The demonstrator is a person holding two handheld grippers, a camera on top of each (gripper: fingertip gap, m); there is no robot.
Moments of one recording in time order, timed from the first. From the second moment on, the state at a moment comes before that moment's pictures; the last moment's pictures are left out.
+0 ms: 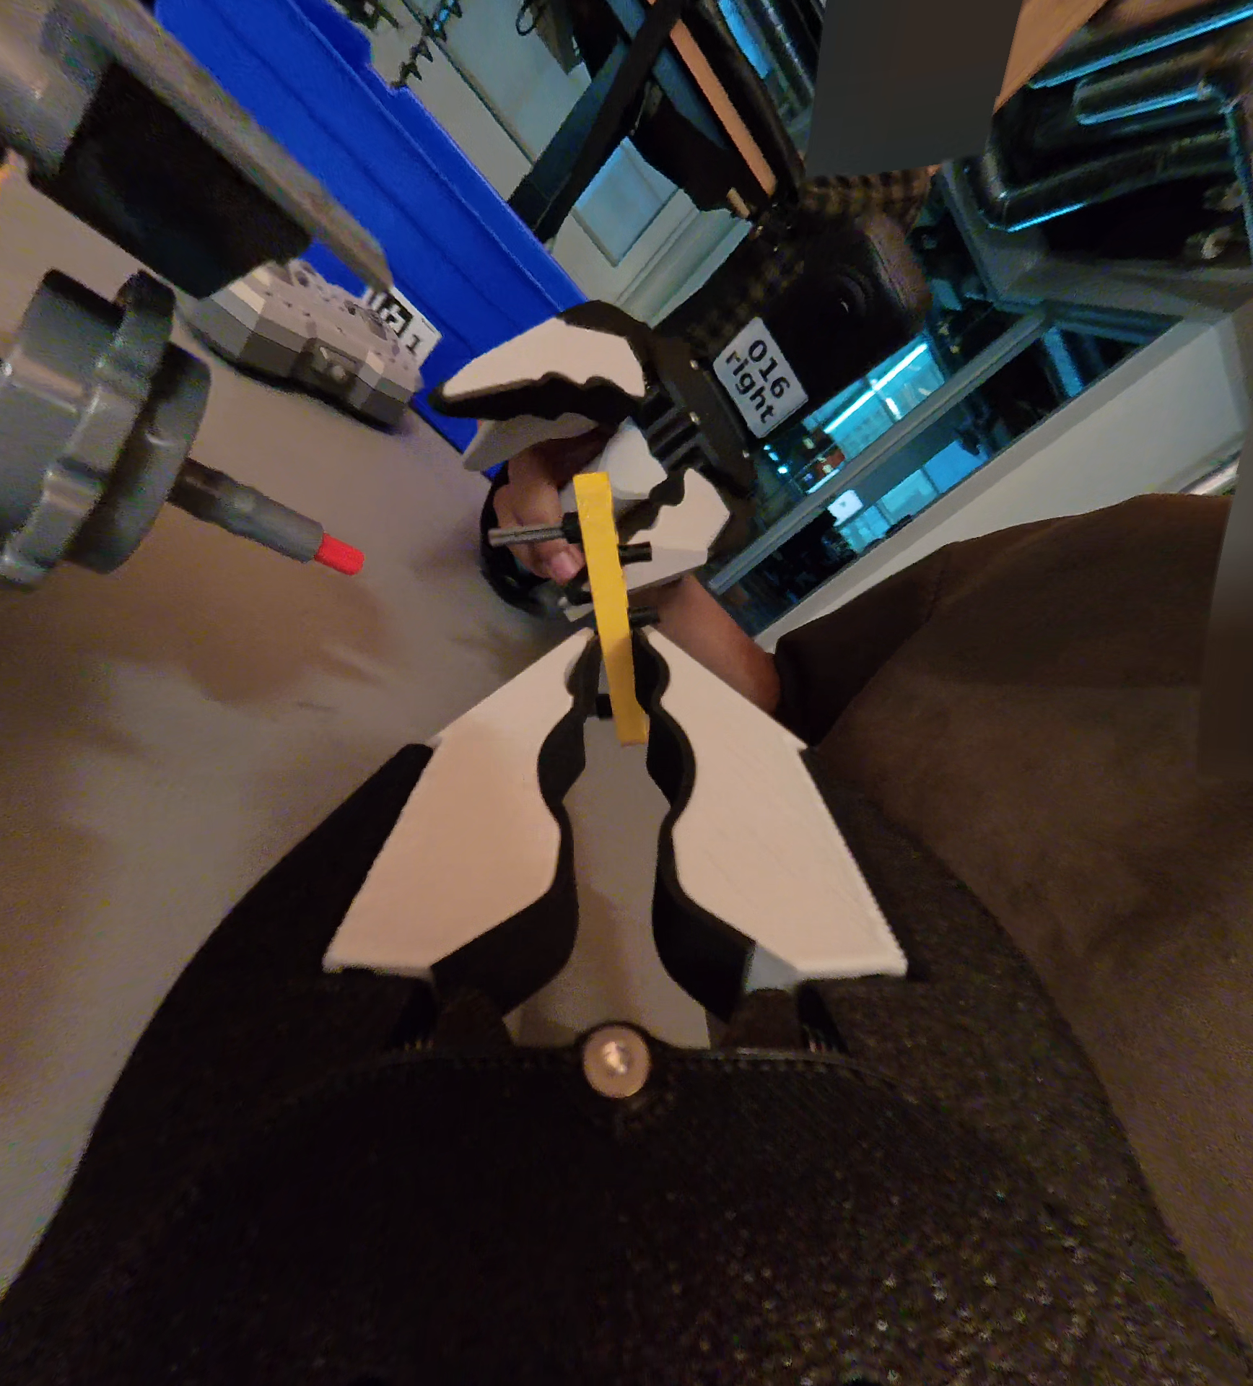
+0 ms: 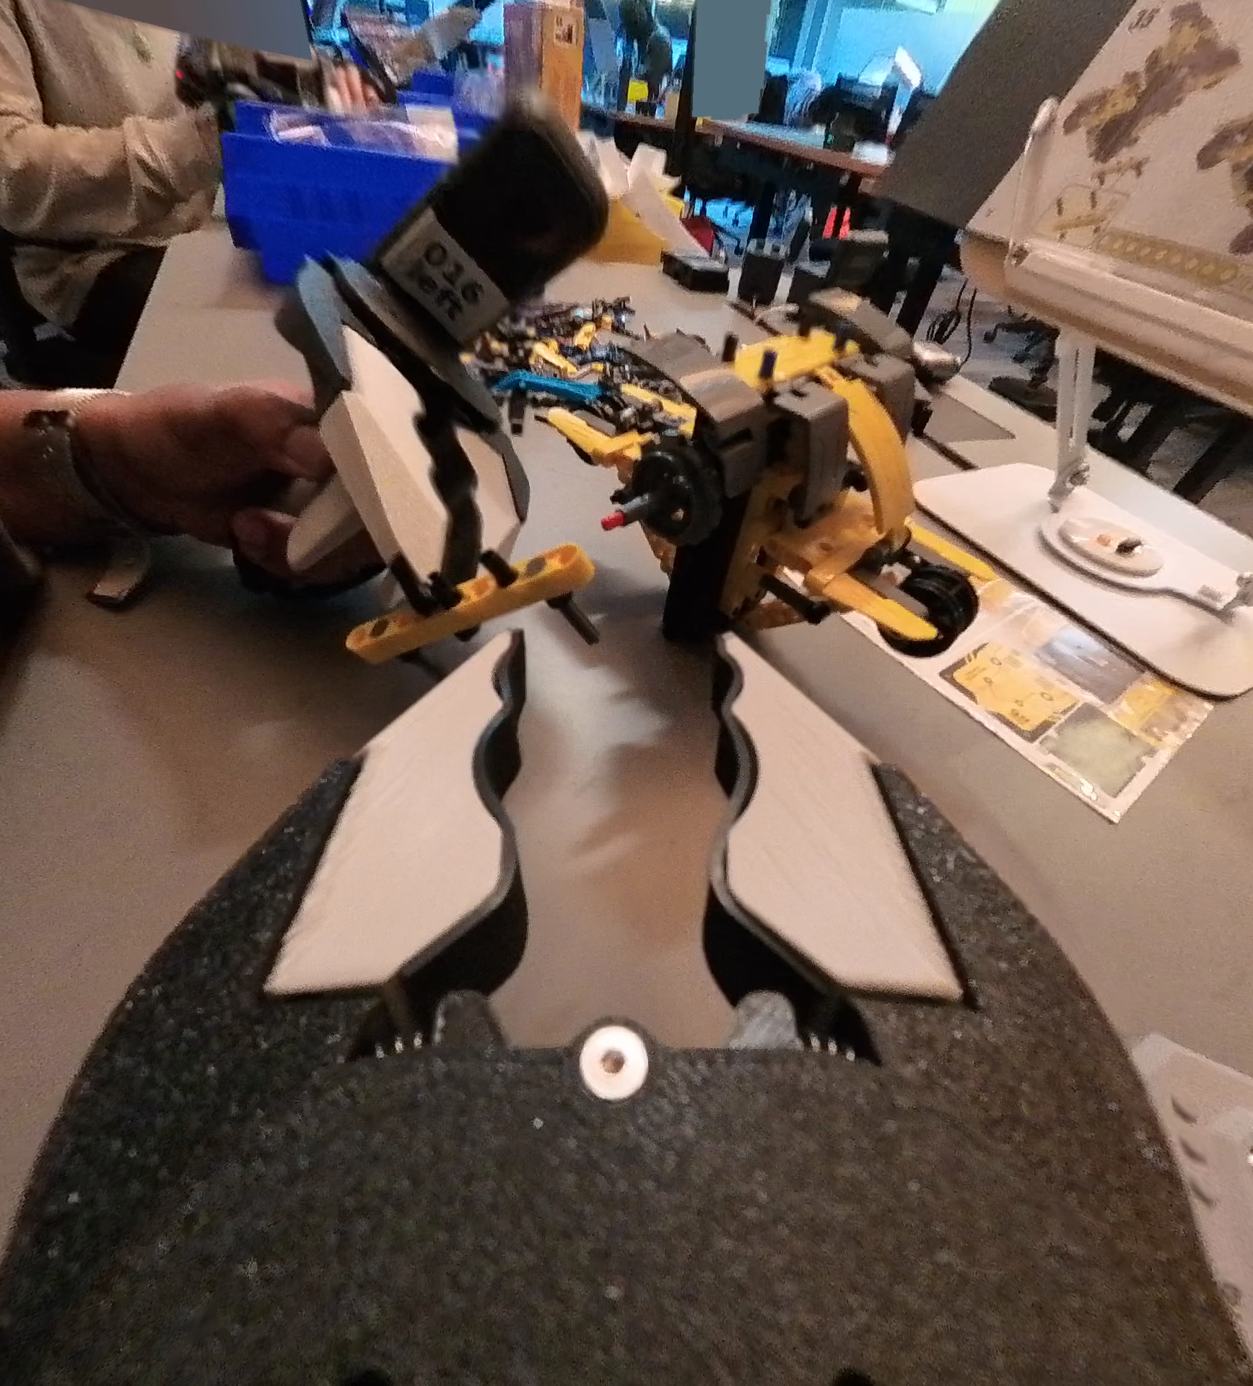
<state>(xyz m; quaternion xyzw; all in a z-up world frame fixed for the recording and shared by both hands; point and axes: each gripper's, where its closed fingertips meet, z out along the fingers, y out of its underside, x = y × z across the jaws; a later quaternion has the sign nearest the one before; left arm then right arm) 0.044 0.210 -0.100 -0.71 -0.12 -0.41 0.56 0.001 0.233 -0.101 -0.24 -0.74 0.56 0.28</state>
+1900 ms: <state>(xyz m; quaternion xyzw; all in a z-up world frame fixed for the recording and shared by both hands) 0.048 0.202 -0.085 -0.64 -0.13 -0.52 0.55 0.018 0.213 -0.104 -0.20 -0.76 0.57 0.23</state>
